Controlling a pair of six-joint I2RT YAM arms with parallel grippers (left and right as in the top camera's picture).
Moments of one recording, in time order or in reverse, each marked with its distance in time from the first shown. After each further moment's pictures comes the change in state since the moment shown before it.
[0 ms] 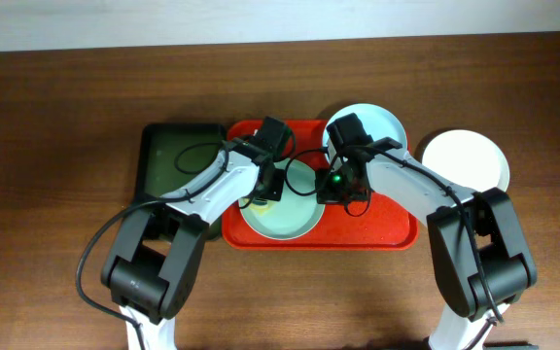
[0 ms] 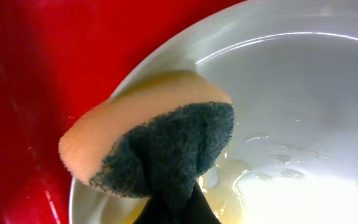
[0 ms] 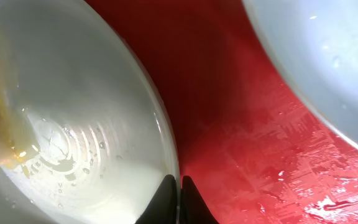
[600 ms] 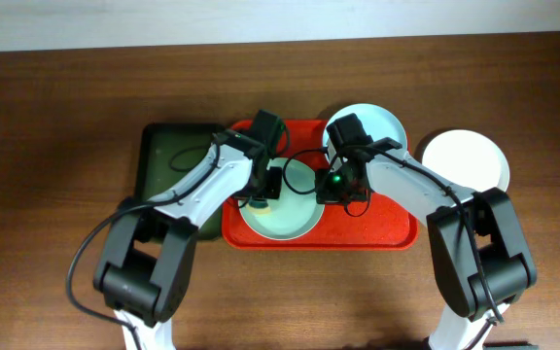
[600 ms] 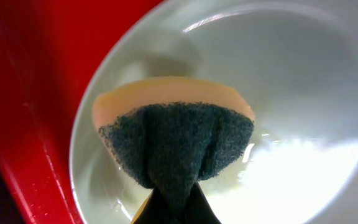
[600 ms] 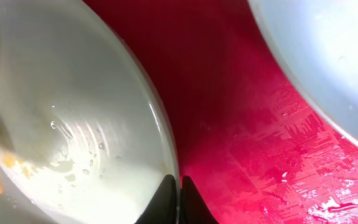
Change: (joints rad) left arm 0.029 -0.039 0.042 -0.130 0.097 -0.039; right arm 0.000 0.000 -0.002 0.002 -0.005 0.000
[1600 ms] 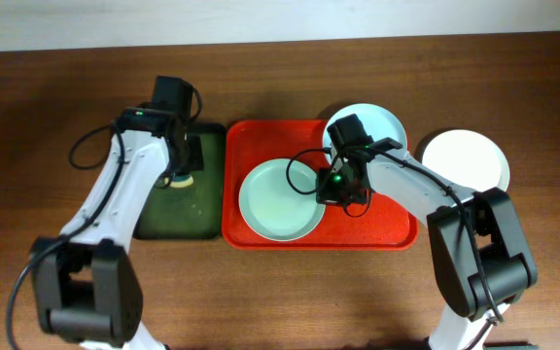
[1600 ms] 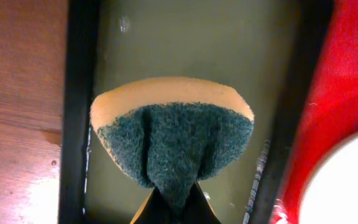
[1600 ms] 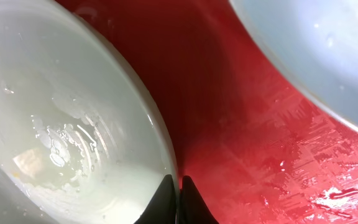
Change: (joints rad) left arm 0.332 -0.182 0.051 -0.147 -0.195 0.077; right arm -0.003 0.000 -0.002 -0.009 -0.004 0.087
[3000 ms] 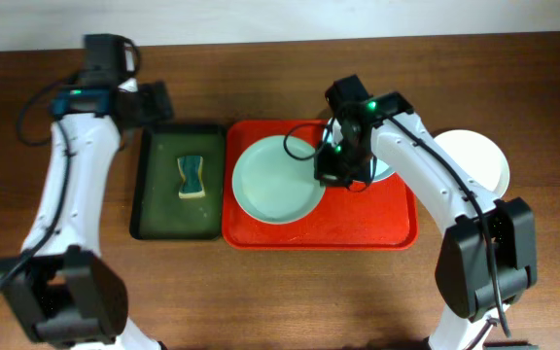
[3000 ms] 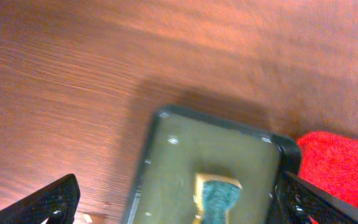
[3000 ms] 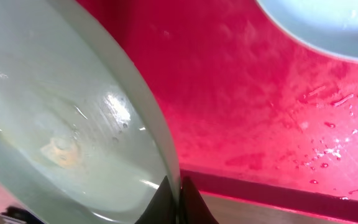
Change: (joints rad) left arm 0.195 0.001 0.225 0.111 0.072 0.061; right arm 0.009 -0.005 0.407 -0.497 -0.040 0.054
